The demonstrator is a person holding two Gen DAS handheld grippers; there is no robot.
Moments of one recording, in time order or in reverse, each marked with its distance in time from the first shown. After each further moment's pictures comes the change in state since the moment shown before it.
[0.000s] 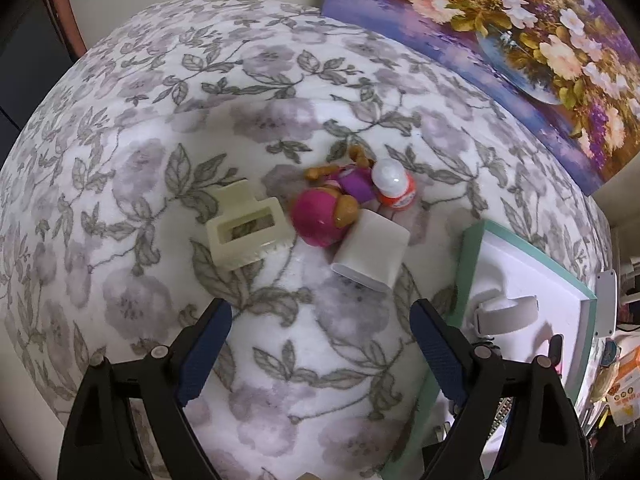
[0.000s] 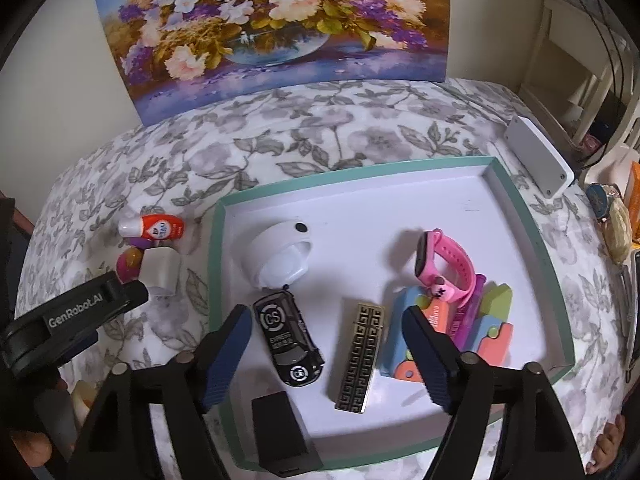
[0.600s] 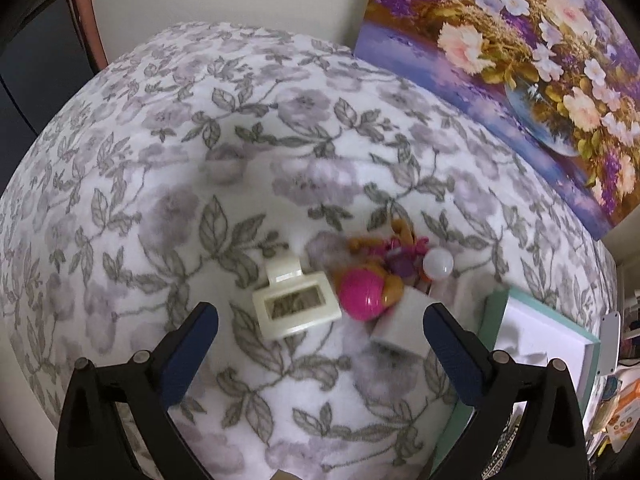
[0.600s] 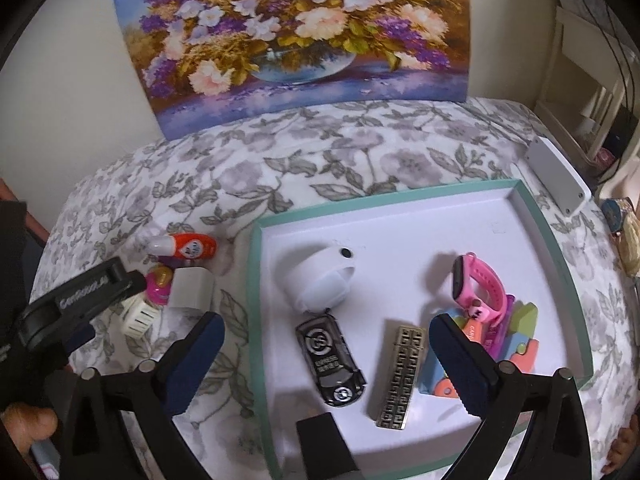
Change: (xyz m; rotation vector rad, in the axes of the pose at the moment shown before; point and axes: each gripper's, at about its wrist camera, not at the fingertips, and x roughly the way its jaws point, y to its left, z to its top) left arm -0.007 0.028 0.034 -0.046 -0.120 0.017; right arm -0.005 0.027 0.008 -0.019 -0.067 0.055
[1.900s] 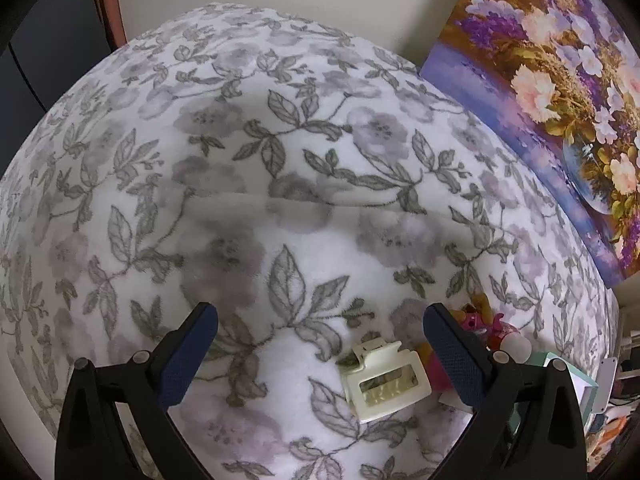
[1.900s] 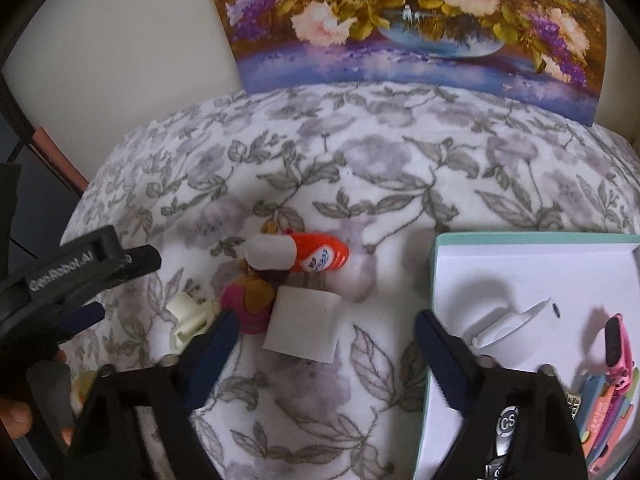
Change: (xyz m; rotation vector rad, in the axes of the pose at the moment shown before) left arm 0.030 0.067 0.046 -0.105 0.042 -0.009; right arm 0.079 0.103 0.016 -0.157 0.085 0.168
